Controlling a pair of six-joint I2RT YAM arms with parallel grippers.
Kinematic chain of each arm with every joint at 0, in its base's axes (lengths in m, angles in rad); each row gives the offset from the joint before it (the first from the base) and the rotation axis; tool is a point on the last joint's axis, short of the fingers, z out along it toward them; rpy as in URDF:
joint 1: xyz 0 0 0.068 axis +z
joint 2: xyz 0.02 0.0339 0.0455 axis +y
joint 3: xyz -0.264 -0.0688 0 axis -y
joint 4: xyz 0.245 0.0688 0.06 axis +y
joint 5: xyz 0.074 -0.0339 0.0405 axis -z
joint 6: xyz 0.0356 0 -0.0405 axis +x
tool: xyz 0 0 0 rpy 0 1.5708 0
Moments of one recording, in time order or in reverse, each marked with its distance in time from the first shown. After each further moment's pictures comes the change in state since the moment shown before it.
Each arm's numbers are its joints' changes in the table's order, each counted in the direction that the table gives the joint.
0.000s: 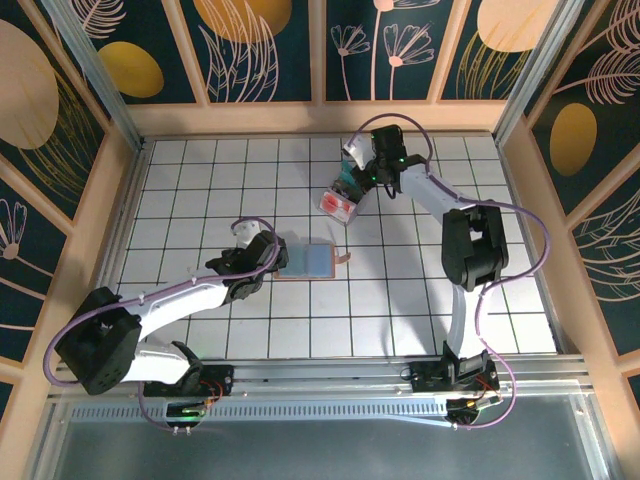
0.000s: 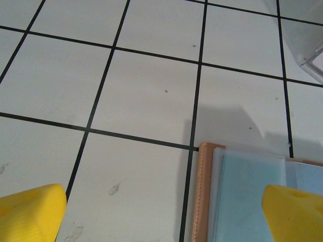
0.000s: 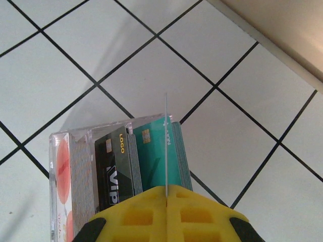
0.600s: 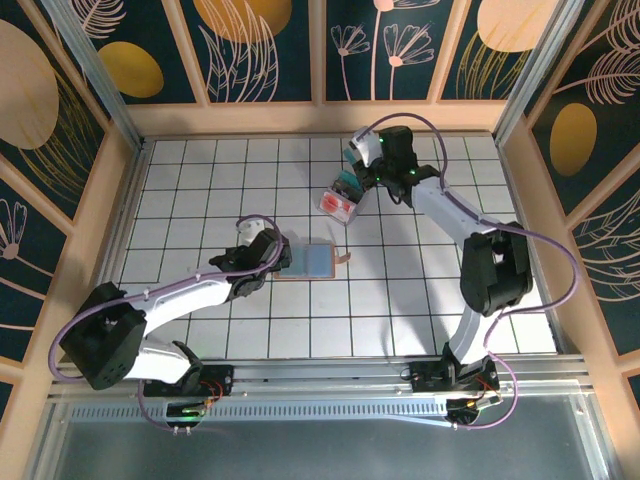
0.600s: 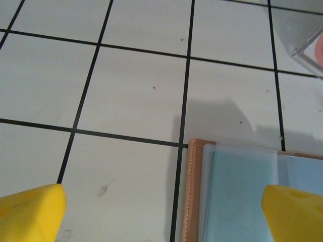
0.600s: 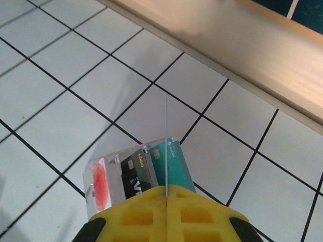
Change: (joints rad) left arm 0.000 0.026 0.024 -0.001 0.033 0.026; right arm 0.027 -0.220 -0.183 -0.146 0.031 0.138
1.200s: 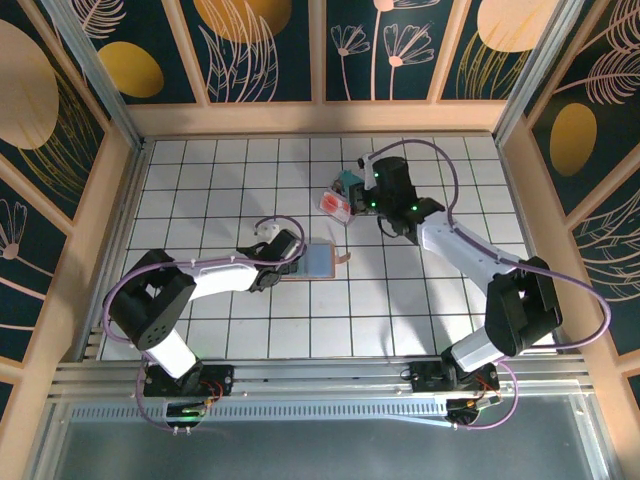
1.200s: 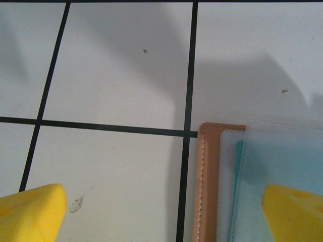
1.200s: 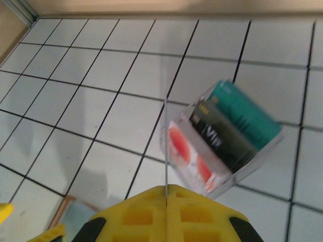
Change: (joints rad) left arm -0.003 0.288 0.090 -0.018 -0.015 0.043; right arm 0.127 -0.280 -0.300 -0.067 0.105 0.509
